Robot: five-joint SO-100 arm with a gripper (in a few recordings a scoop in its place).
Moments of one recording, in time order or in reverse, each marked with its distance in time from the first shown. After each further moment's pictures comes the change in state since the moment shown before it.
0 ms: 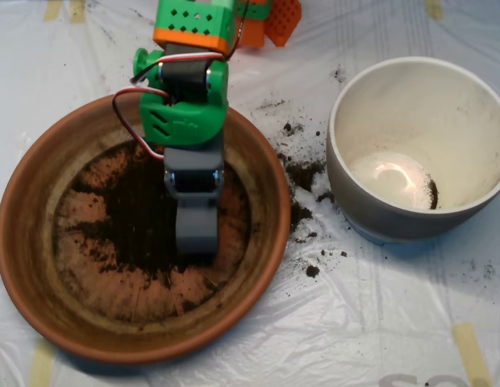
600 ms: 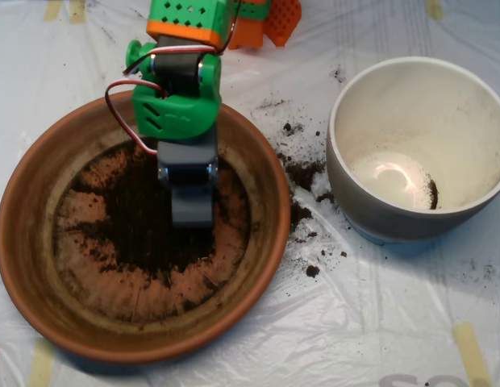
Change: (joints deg) arm 2.1 1.8 1.8 -0.2 -2.7
